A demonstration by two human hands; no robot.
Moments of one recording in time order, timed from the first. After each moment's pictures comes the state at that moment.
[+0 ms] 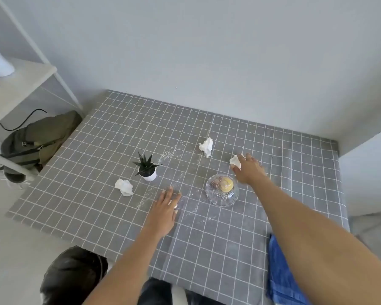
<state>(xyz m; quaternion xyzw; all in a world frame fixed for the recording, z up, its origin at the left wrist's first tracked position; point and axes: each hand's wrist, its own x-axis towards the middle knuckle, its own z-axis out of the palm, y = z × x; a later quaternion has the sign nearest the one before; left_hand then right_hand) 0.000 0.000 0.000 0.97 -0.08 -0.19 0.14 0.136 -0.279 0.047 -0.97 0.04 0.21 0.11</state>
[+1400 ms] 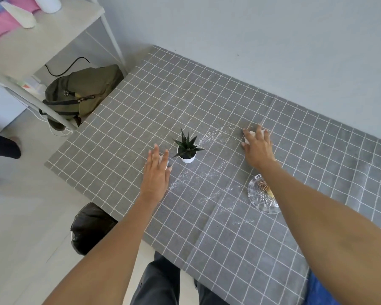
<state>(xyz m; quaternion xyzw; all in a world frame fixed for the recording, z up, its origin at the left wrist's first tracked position) 0.030 0.107 -0.024 0.98 0.12 -0.02 0.17 0.202 -0.167 -0.002 -0.98 -0.11 0.14 0.12</state>
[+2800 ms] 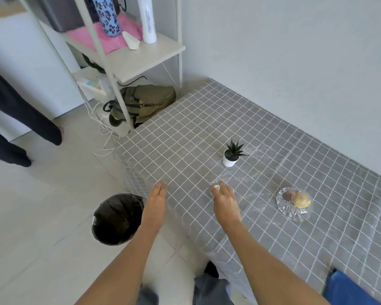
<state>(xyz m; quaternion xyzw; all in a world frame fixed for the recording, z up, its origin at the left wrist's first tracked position) -0.145 0.153 0.011 0.92 0.27 0.04 0.27 -0.037 -0.035 0.023 -0.94 -0.27 0.09 0.17</state>
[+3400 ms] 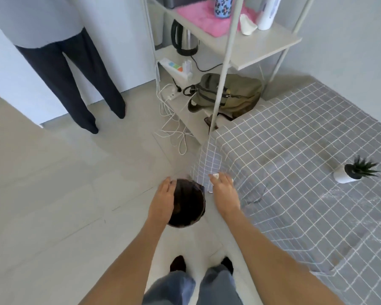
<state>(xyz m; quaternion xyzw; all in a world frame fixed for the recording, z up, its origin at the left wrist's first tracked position) -0.323 0.379 -0.007 0.92 0.33 0.00 0.19 -0.175 0.247 0.017 -0.90 -0.39 0.14 0.15</state>
